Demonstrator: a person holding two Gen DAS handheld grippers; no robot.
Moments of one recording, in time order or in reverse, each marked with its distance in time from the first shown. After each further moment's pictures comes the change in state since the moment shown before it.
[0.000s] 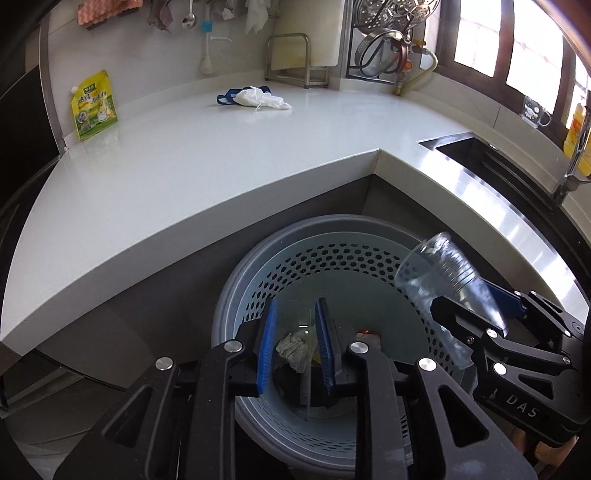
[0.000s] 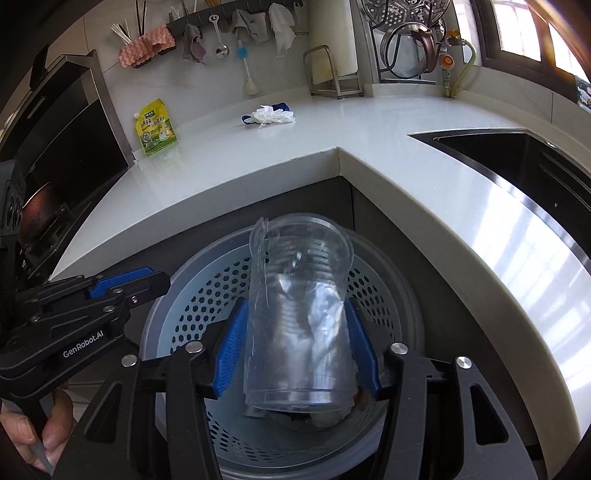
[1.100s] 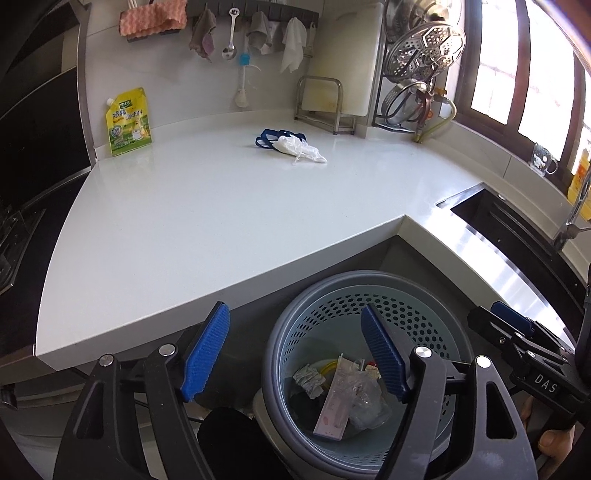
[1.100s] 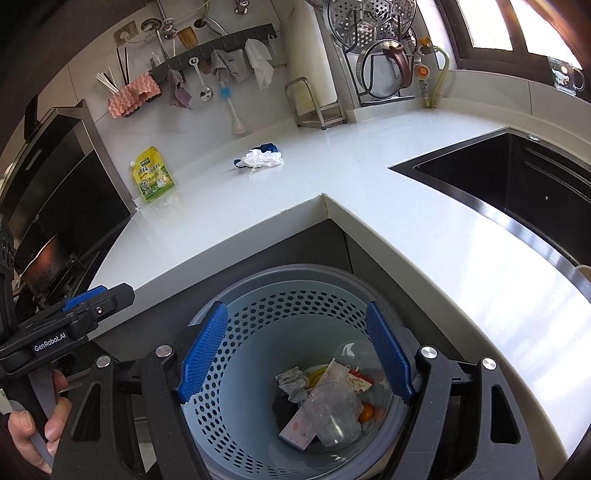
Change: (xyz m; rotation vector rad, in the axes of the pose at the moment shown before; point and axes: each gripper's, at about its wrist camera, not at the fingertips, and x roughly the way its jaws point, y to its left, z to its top) left arm -0.049 0.040 0.026 -0.079 -0.127 0.028; right arm -0.023 -0.011 0.025 0.110 -0.111 0.050
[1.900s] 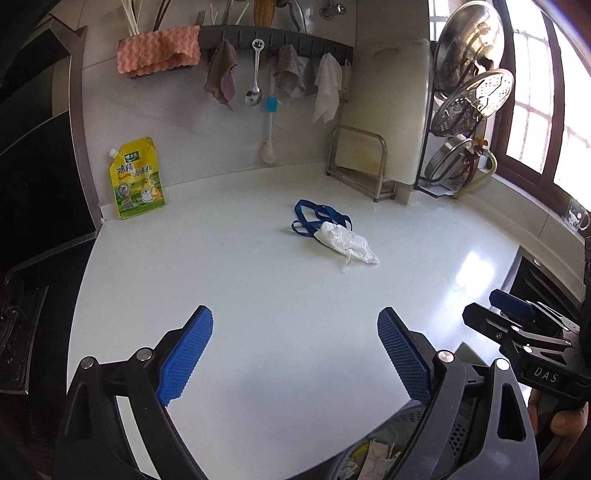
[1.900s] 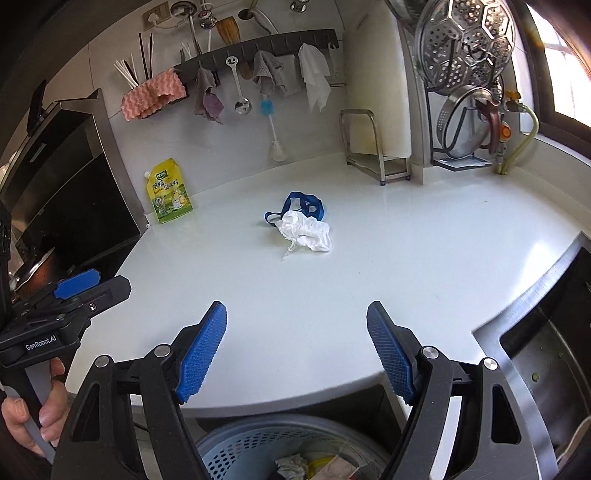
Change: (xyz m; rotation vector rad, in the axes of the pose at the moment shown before) left arm 0.053 0.056 0.147 -0.016 -0.119 0.068; right arm 0.112 0.055 0.166 -0.197 0.006 0.069
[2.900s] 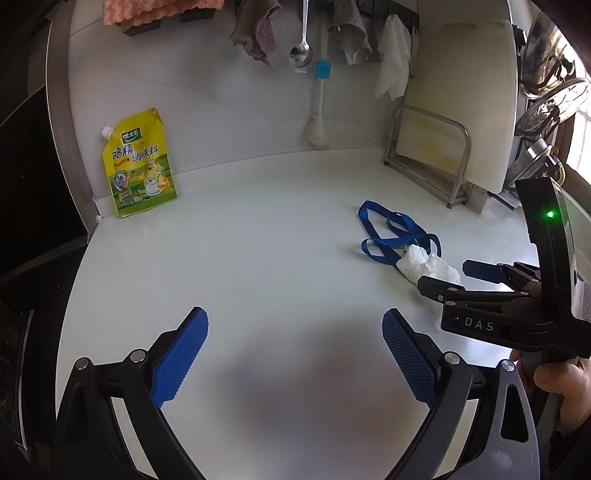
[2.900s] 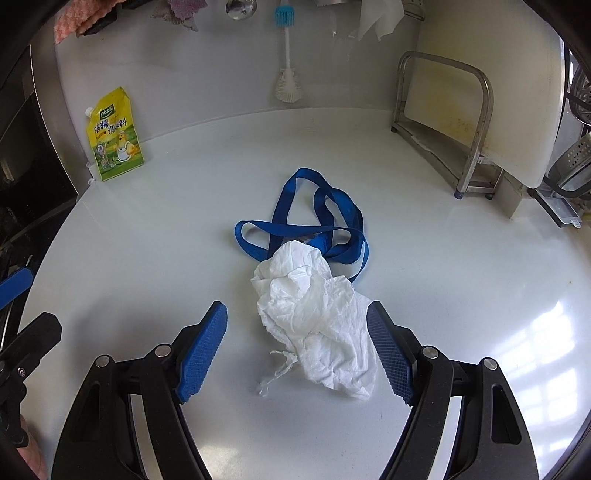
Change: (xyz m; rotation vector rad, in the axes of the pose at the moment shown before) left arm 0.127 0.054 0.051 -0.049 0.097 0.105; right arm 0.220 0.014 0.093 -0.160 0.274 -0.088
